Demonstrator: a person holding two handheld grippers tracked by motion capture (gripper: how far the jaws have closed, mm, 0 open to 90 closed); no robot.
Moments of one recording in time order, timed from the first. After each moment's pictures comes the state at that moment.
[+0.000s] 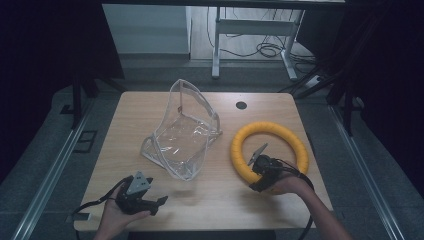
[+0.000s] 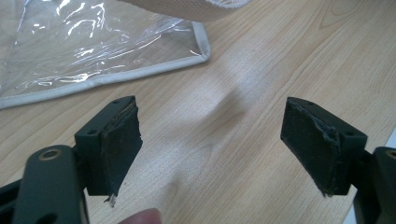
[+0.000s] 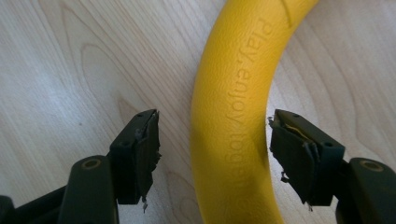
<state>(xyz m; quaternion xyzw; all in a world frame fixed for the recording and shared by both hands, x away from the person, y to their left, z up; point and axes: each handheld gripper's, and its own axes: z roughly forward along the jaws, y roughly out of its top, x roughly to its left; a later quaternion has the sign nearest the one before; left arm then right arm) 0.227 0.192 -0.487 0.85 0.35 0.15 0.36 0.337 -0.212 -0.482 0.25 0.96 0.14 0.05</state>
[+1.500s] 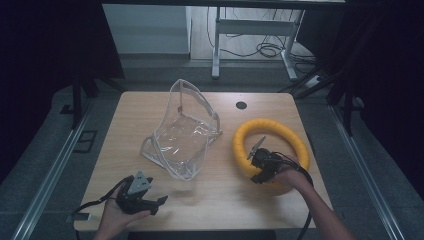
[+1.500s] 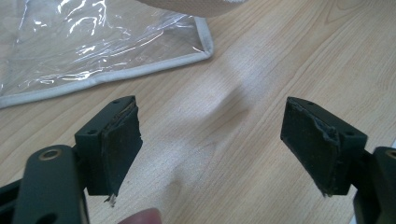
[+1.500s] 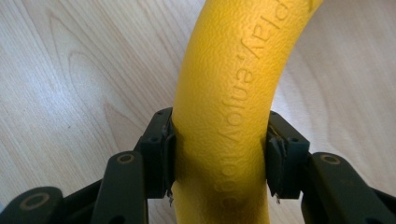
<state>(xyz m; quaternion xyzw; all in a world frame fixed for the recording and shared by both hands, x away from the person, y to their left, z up) 0.228 0.192 -0.489 0.86 0.35 0.16 0.35 0.354 -0.211 -0.469 0.25 0.96 0.13 0.04</state>
